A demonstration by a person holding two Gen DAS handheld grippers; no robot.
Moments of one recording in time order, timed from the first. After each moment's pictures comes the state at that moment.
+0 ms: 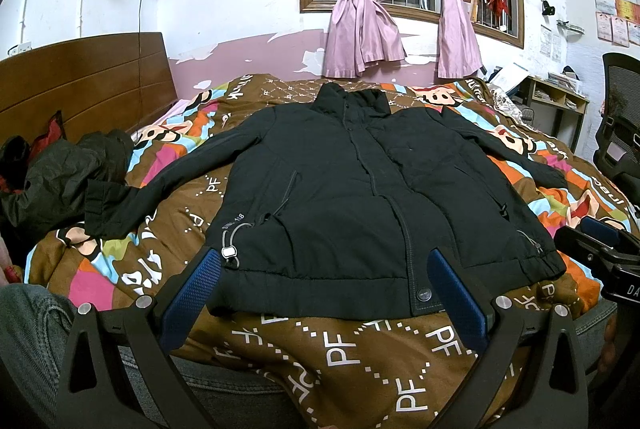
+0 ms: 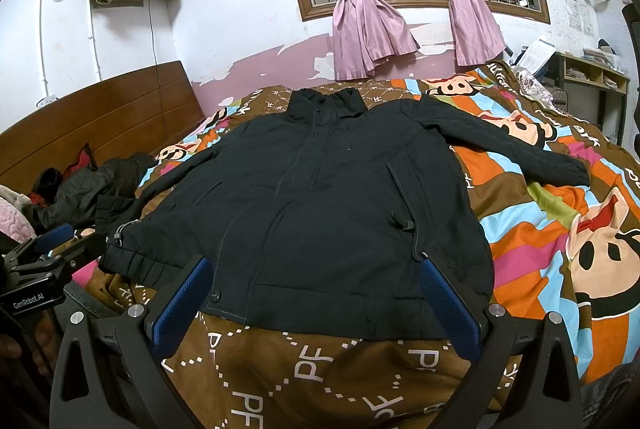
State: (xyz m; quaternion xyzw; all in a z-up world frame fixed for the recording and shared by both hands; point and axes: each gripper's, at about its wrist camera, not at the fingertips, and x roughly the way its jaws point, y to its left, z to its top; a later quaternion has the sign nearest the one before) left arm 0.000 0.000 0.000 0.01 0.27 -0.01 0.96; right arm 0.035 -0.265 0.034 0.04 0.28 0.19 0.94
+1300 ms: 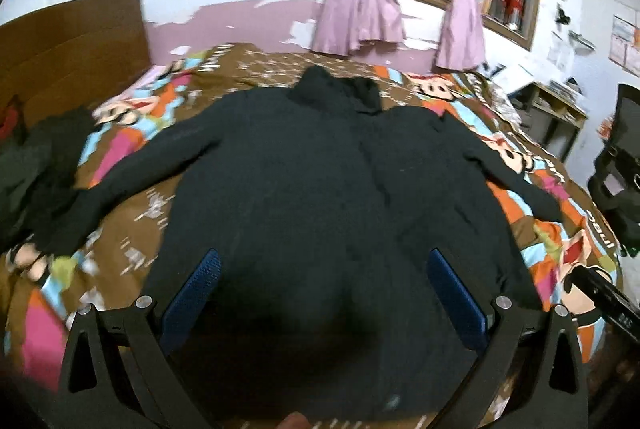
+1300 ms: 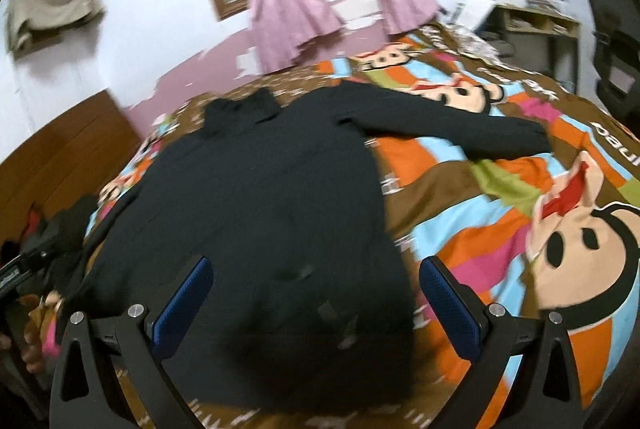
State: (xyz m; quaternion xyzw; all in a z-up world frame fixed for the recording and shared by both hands) left arm 0.136 -0.036 0.034 -0.05 0.33 -0.04 0.94; right arm 0.125 -0.340 0.034 0.11 0.33 0.08 0.93
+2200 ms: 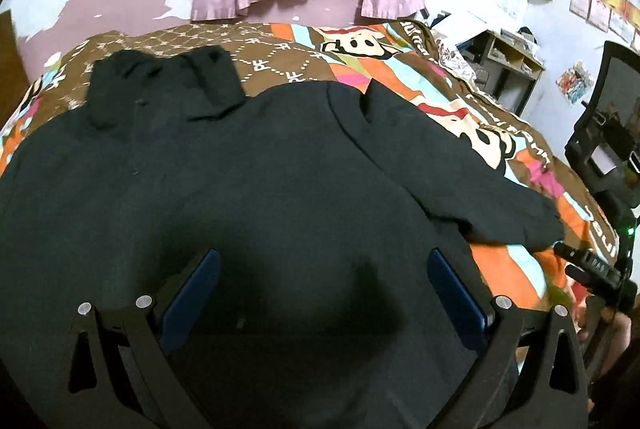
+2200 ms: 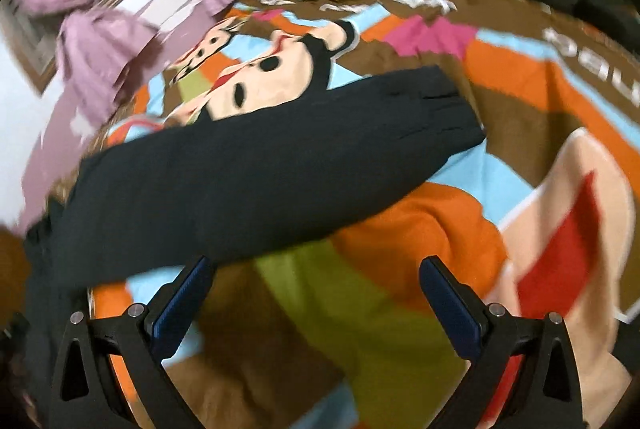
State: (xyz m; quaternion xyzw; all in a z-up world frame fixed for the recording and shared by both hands) left arm 0.426 -0.189 -0.043 -0.01 0.38 -0.17 0.91; right arm 0.361 -0.588 -0.077 0.28 0.39 -0.12 0.87
